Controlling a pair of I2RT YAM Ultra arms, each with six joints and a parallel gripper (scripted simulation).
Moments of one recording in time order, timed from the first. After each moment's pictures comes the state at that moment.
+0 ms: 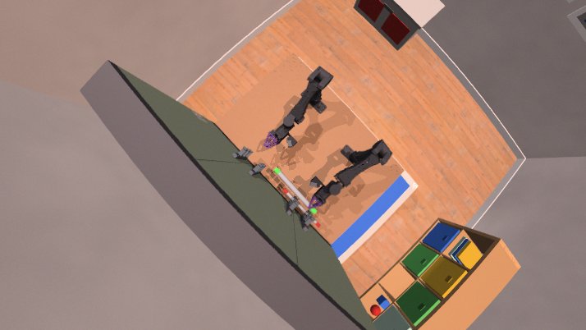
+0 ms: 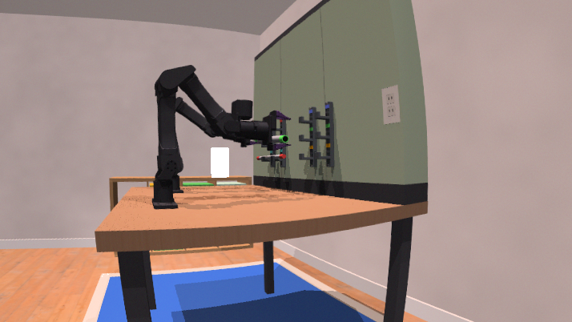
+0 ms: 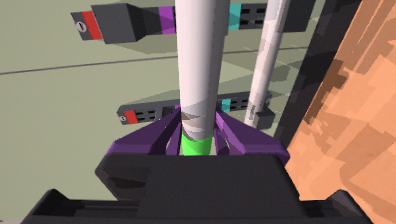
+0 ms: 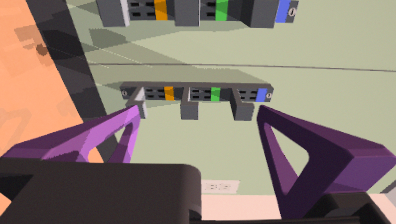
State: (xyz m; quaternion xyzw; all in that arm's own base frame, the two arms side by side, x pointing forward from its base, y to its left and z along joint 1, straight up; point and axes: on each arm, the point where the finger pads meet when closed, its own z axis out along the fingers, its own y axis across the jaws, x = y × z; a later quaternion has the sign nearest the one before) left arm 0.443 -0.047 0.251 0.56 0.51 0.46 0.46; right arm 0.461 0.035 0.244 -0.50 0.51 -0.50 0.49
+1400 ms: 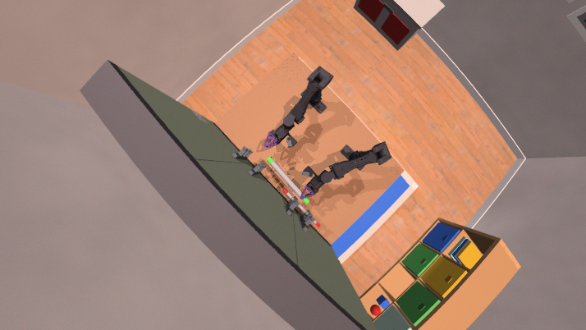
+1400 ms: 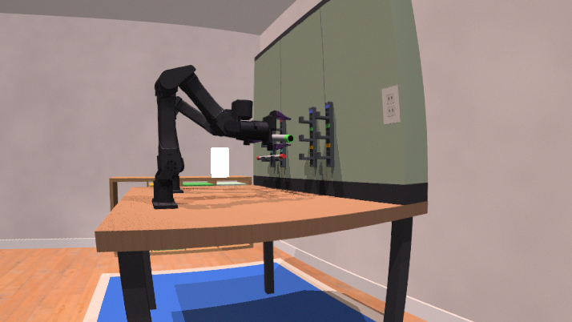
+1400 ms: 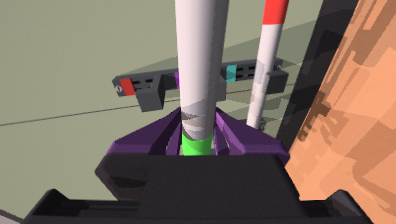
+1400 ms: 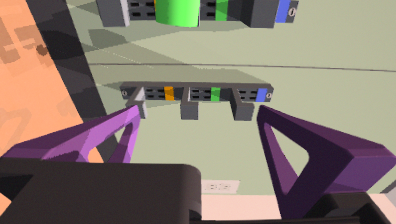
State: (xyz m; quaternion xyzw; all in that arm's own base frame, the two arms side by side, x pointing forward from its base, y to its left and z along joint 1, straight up) left arm 0.430 -0.118 0.256 0.57 0.49 0.47 0.46; right arm 0.461 0.035 0.244 -0.50 0.51 -0.50 0.49
